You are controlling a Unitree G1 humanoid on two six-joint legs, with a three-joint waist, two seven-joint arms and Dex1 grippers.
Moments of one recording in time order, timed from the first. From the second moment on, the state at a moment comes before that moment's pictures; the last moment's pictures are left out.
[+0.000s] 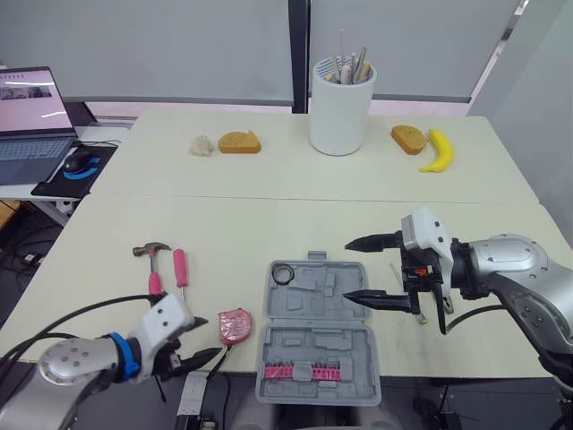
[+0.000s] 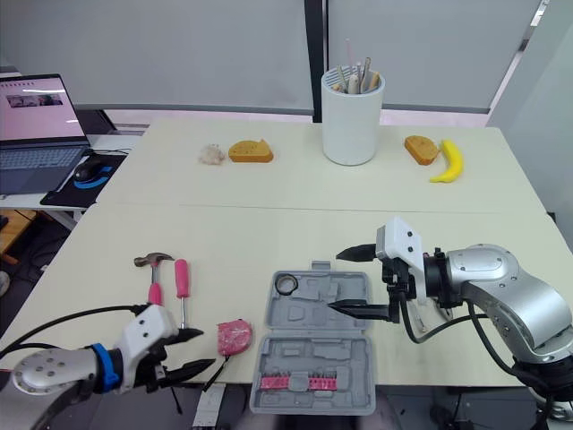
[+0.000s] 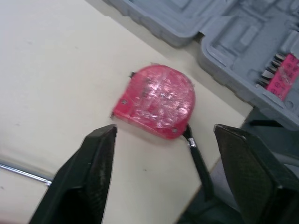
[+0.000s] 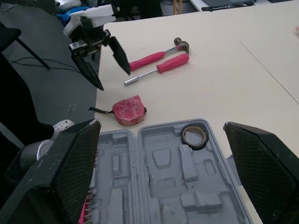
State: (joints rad) left arm 0.35 0.87 0.26 -0.35 -0.33 0.33 -1.02; right arm -0.36 -0.81 0.08 -0.55 0.65 0.71 1.01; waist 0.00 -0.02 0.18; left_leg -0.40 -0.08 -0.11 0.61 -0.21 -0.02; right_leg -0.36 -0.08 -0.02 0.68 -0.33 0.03
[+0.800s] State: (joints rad) left arm 0.04 0.69 0.03 0.33 -0.21 -0.43 -1.24; right arm -0.32 -0.84 0.08 -0.59 0.63 0.74 0.96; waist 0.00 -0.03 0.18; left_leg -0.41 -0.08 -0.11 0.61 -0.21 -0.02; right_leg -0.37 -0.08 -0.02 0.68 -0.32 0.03
